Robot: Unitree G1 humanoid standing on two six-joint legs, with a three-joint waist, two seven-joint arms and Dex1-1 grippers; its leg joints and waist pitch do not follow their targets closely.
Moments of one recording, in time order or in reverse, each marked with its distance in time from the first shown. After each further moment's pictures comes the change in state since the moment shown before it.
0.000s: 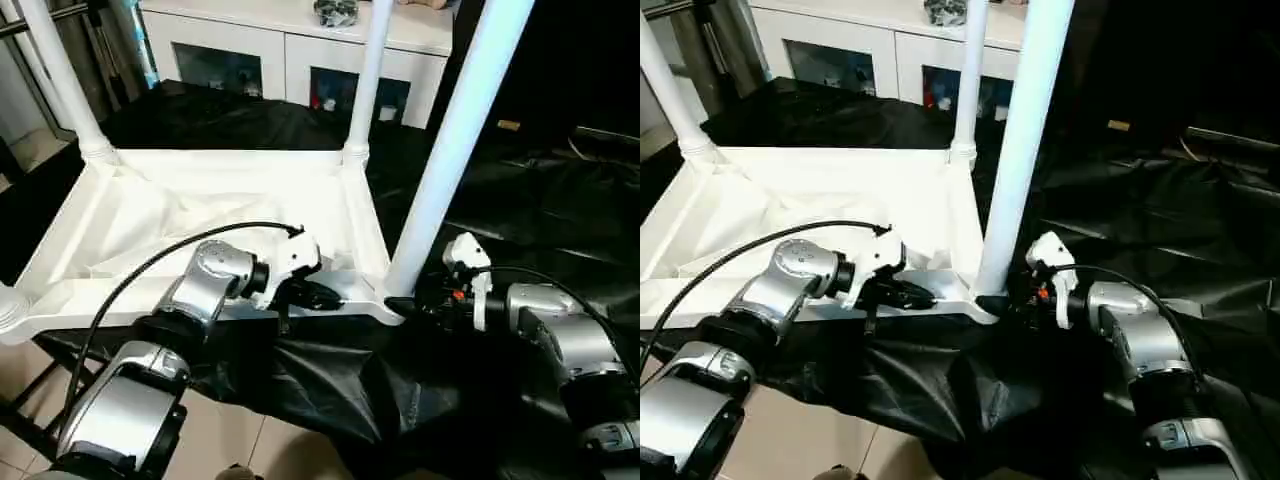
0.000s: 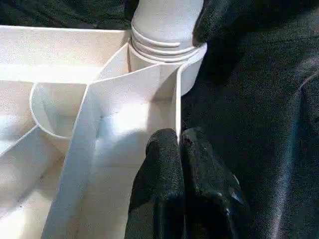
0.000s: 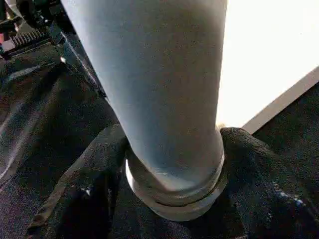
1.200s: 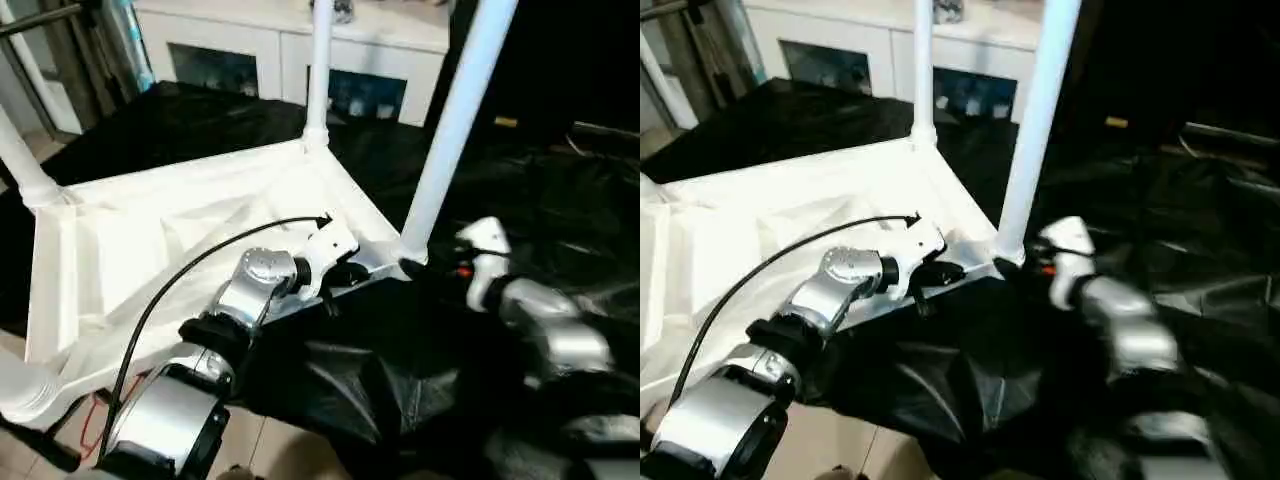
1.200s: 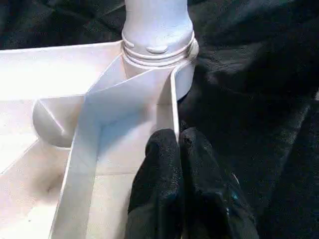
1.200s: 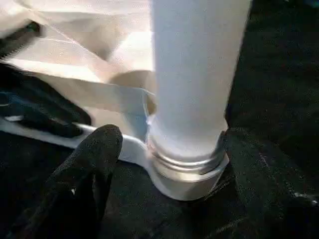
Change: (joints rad) left arm -0.025 -0.175 0.028 0.034 0.051 0.059 0.396; right arm -0.006 0.002 -0.132 0.060 0.030 -0.094 -0.230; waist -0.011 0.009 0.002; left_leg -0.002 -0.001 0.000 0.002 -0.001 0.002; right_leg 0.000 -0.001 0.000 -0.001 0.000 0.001
